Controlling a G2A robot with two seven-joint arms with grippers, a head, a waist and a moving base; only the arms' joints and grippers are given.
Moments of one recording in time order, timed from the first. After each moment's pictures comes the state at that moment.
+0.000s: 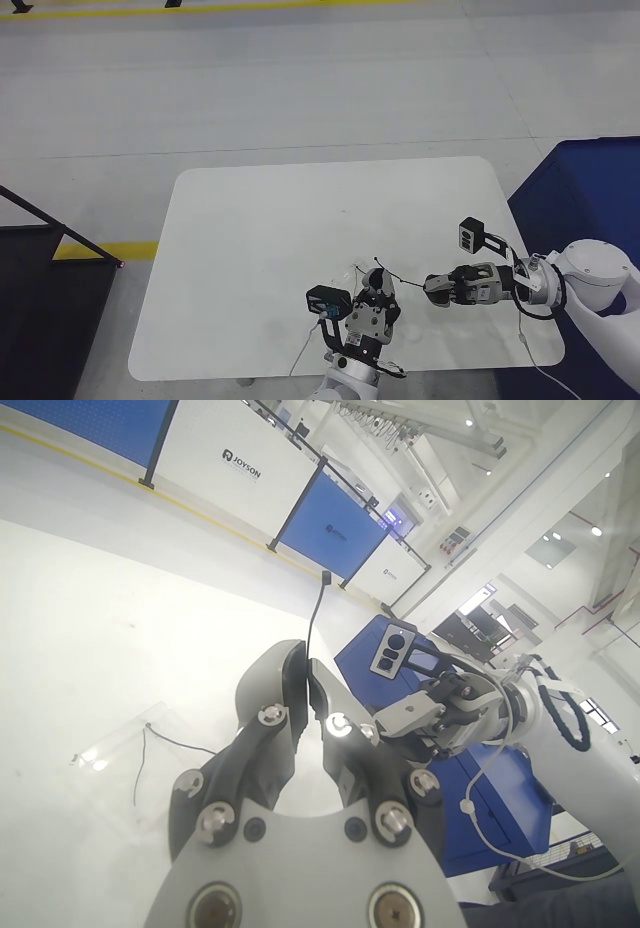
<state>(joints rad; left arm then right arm) 1.21 -1.33 -0.34 -1.86 0.61 0.65 0.53 -1.35 -0.55 1.36 -1.77 0.82 0.32 1.19</state>
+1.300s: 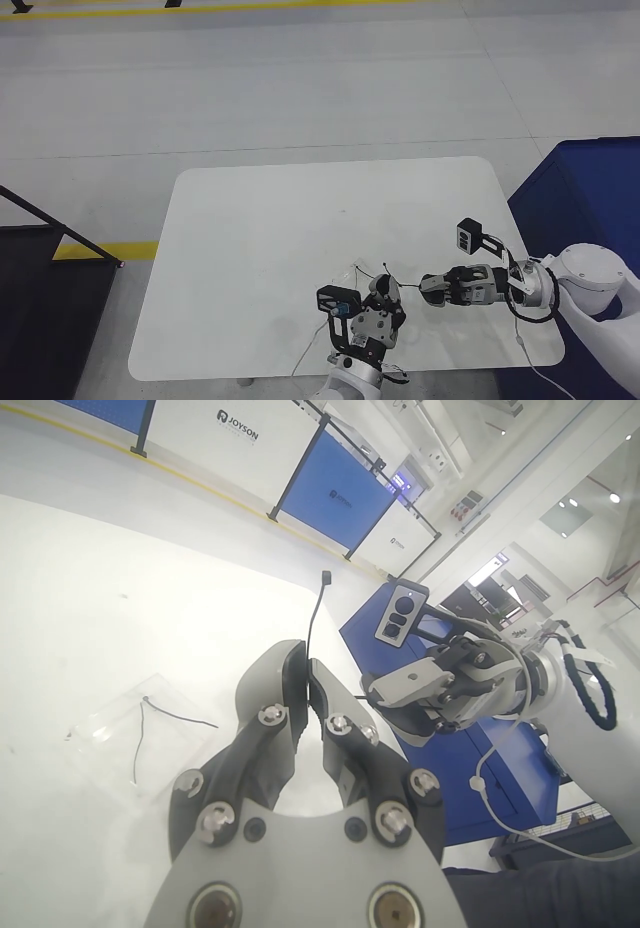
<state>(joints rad) 1.20 -1.34 -0.32 -1.85 0.61 0.67 0.44 -1.38 -0.56 1.36 -1.79 0.80 0.31 1.14</state>
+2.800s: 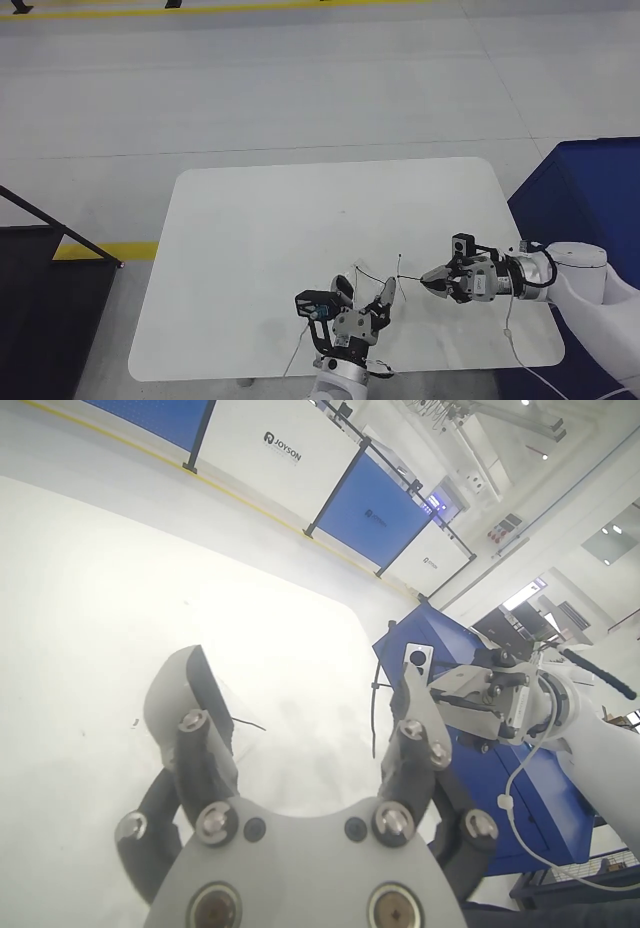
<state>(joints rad) 1.25 -1.31 -0.36 -1.88 0.59 0.74 0.51 -1.28 -0.60 1.26 -1.65 1.10 0.68 1.14</state>
